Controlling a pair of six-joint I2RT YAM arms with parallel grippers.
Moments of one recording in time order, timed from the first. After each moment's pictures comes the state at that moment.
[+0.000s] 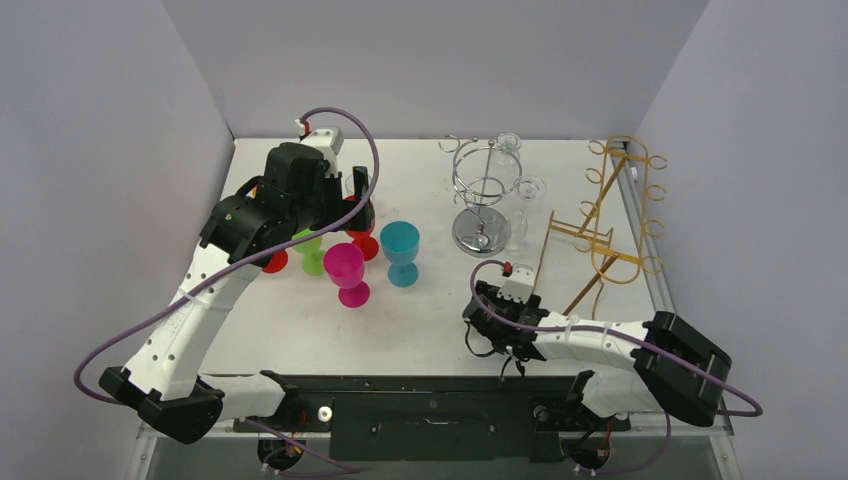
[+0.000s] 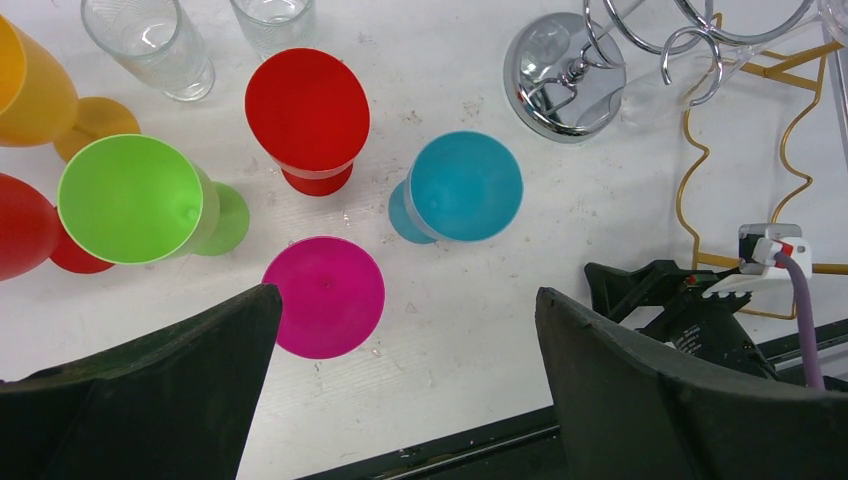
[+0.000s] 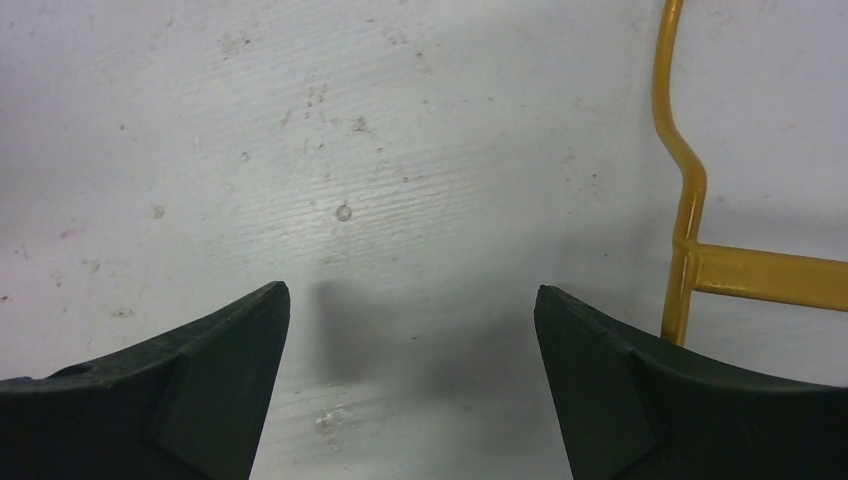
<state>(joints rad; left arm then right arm) -0.55 1.26 1.64 -1.02 -0.15 -0.39 1.00 1.31 0.51 -0.29 0.74 1.07</state>
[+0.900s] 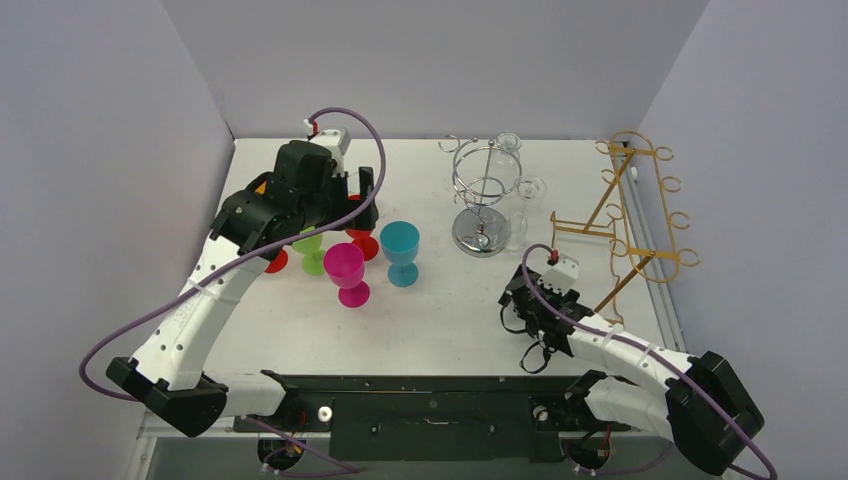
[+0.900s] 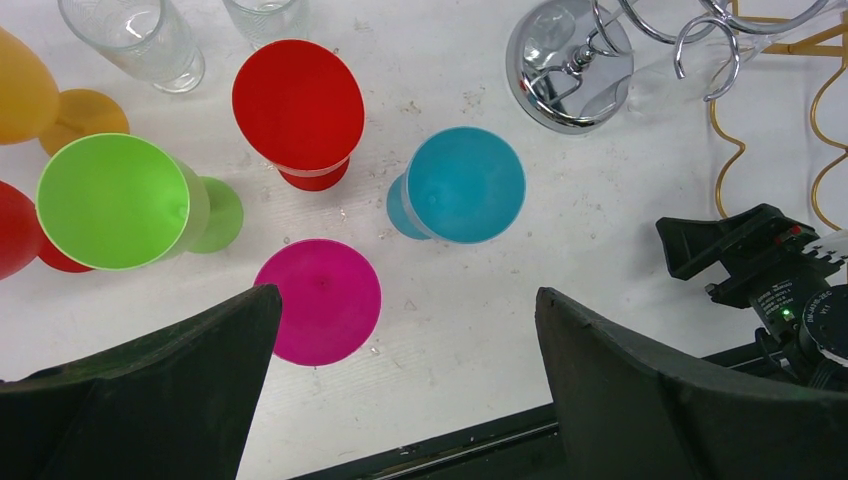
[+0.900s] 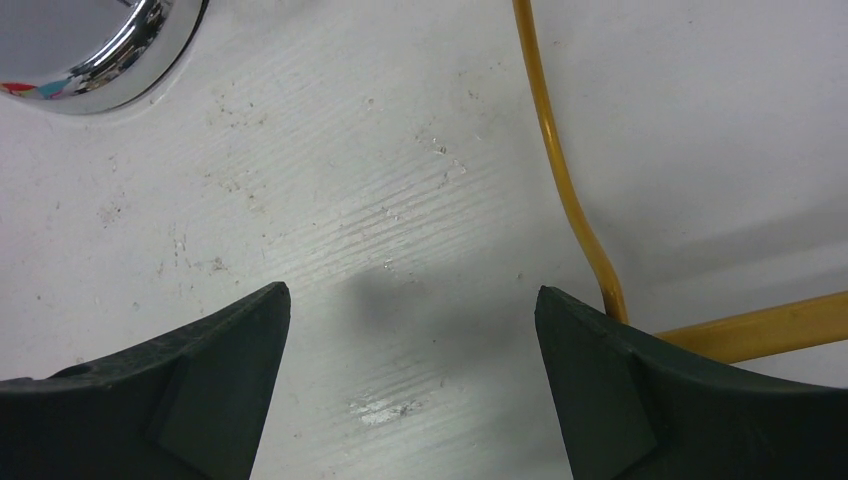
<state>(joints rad) -0.55 1.30 1.64 -1.02 -0.14 -0.39 0.66 1.07 0.42 -0.32 0.64 0.96</state>
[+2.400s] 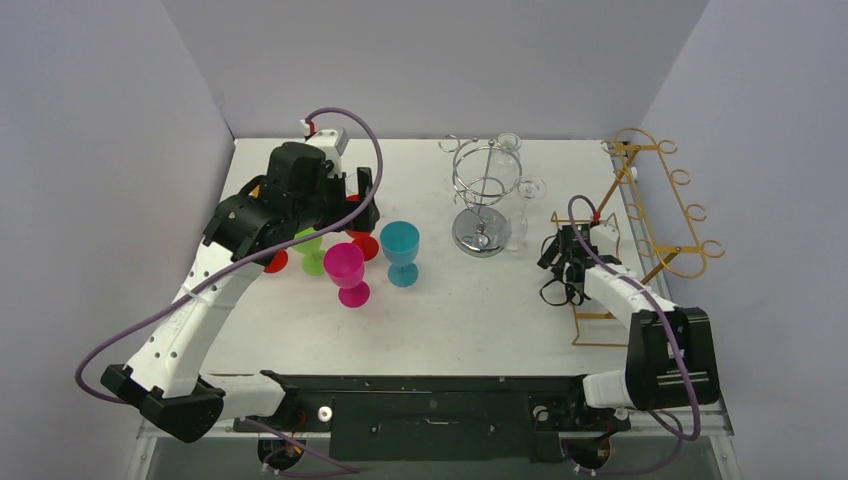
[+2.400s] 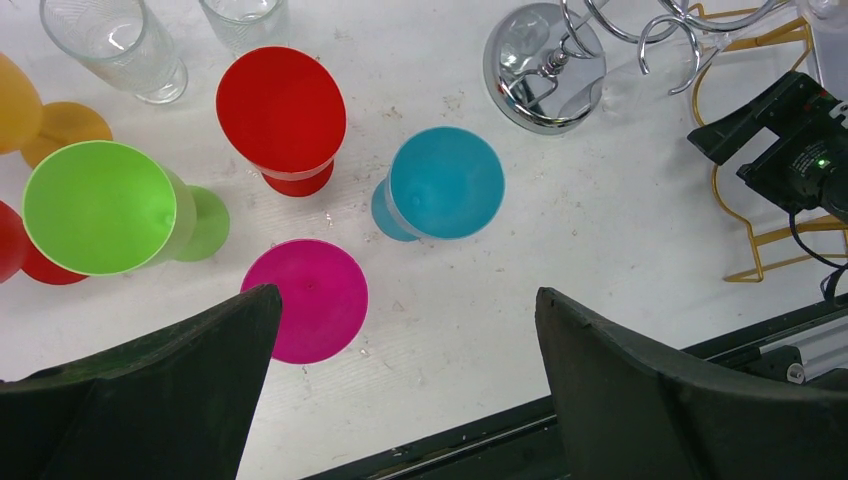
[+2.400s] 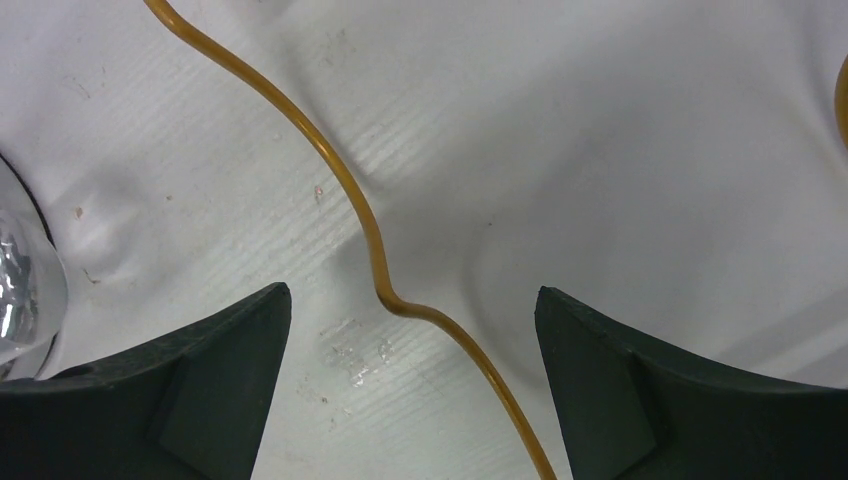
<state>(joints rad) -0.55 1.27 1.63 -1.01 -0.11 -0.38 0.10 1.36 0.66 -0.30 0.36 0.66</state>
